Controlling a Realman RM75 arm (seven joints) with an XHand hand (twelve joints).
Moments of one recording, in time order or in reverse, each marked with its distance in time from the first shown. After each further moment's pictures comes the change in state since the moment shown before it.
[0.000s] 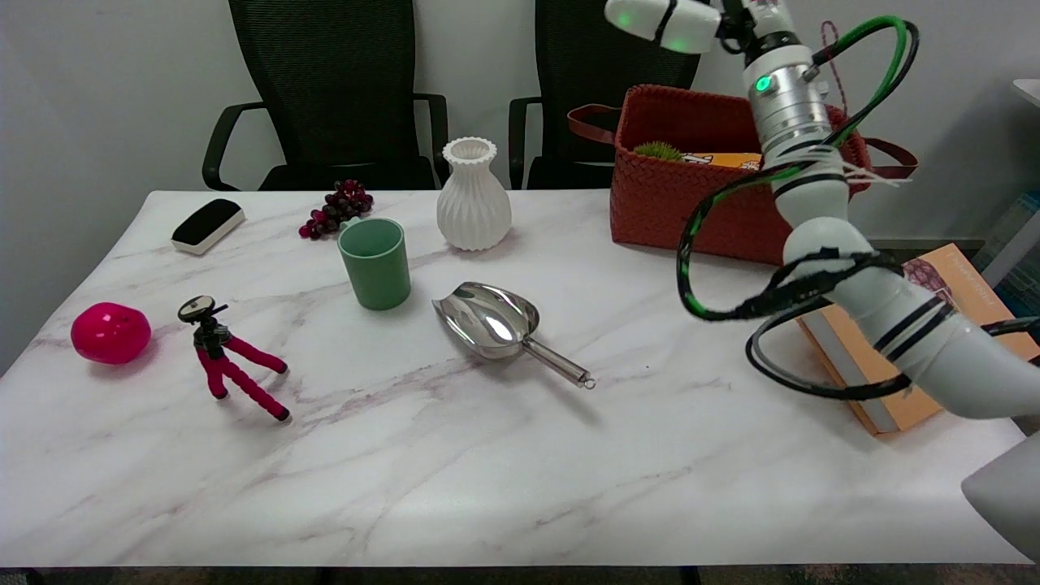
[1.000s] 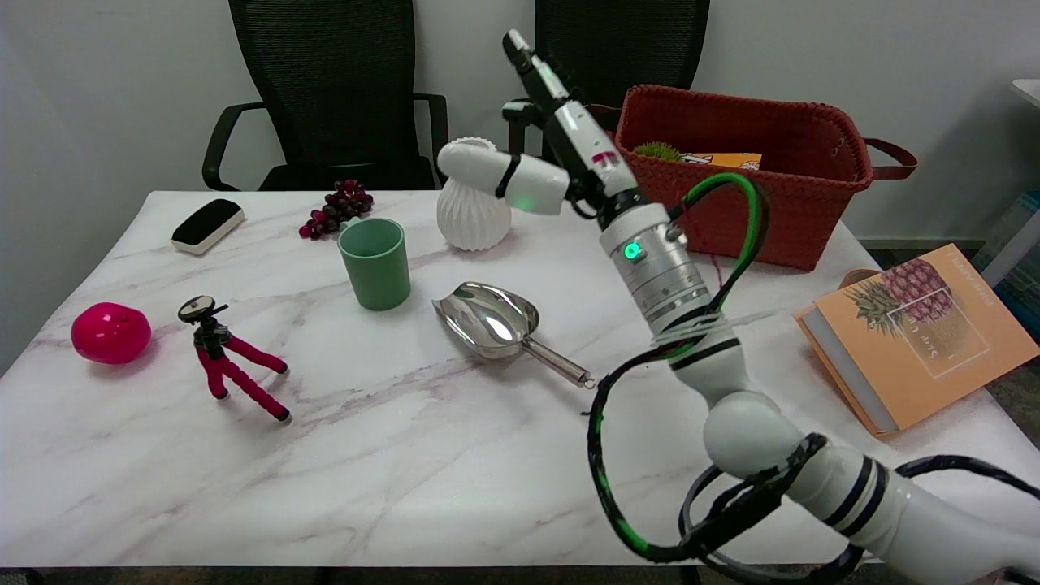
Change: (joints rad) arm -0.345 -0.242 -0.136 0.320 -0.254 -0.003 0.113
